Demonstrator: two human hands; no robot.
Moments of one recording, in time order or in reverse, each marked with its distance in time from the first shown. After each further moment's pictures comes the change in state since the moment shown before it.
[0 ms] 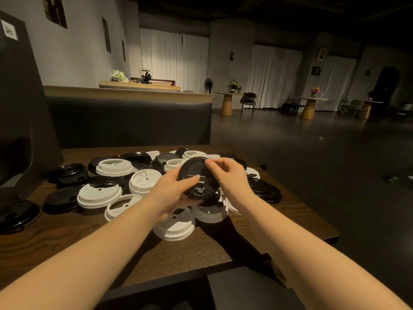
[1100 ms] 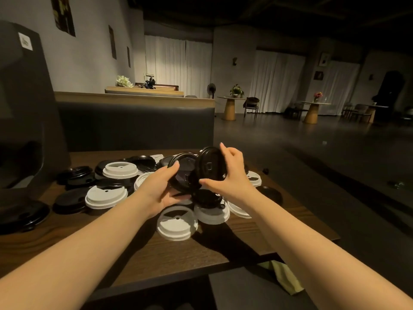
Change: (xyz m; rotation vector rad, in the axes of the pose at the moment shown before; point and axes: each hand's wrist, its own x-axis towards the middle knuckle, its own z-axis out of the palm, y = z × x) left_hand -0.005 0.022 -0.013 -0.180 0.167 -0.107; right_hand 0.000 -0.011 -0.014 -0.474 -0.156 -0.212
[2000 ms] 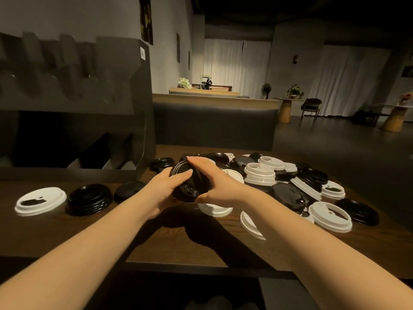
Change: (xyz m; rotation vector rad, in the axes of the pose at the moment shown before) left_hand -0.063 0.038 -0.158 0.267 0.155 0.072; right_hand 0.021 -0.110 0.141 0.062 -0.599 -0.293
